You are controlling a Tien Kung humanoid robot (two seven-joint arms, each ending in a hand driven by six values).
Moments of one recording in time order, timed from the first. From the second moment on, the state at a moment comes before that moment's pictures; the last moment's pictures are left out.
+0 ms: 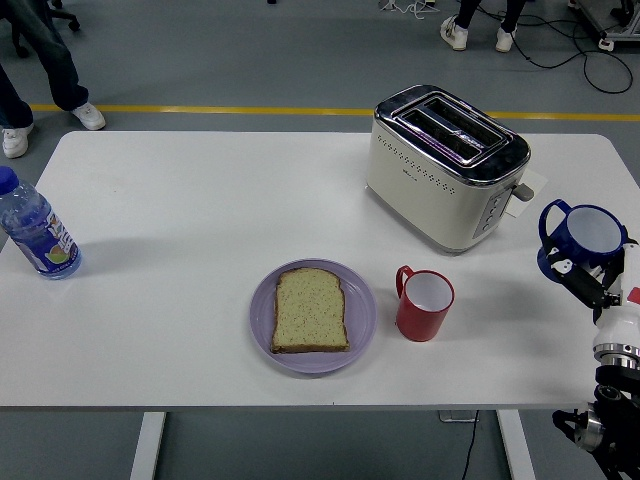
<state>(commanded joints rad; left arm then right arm) -0.08 0.00 -0.16 -0.20 0.47 0.06 0.07 0.13 -0.22 1.09 1.17 -0.89 -0.65 0.56</state>
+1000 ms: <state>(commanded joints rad) -0.09 0.00 -0.17 -0.20 0.47 0.06 0.07 0.19 -0.14 0.93 0.95 -0.86 -0.65 0.65</state>
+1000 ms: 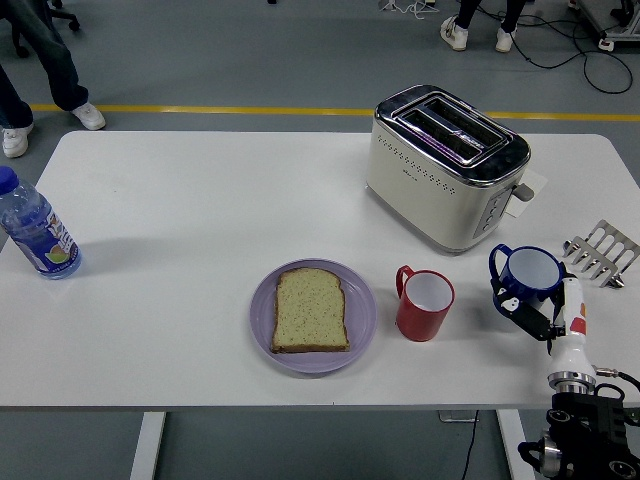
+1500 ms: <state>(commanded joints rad) -0.09 0.00 -0.17 -0.20 0.47 0.06 0.07 0.21 -0.12 0.91 0.89 -0.81 -0.65 0.65</state>
